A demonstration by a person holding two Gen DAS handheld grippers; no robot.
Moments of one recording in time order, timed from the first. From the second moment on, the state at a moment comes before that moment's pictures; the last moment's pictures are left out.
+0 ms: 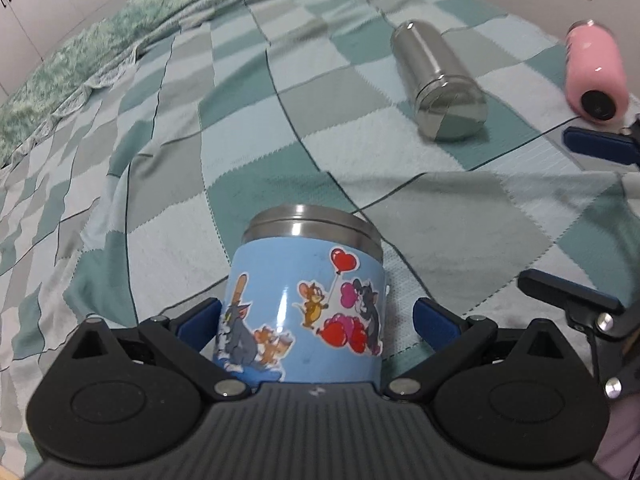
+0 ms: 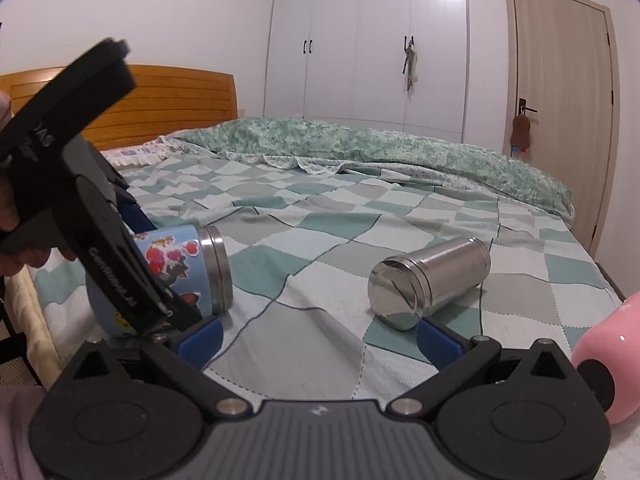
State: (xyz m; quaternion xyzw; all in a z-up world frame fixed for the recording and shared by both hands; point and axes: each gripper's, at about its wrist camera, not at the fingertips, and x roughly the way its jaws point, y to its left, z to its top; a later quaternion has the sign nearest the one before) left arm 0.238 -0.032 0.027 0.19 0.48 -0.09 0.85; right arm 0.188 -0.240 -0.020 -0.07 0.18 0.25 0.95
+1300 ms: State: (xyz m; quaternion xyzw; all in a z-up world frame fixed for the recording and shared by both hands) left arm 0.193 -0.004 0.052 0.12 0.41 -0.06 0.90; right arm 0.176 -0.240 -0.020 -0.06 0.16 0.25 0.95
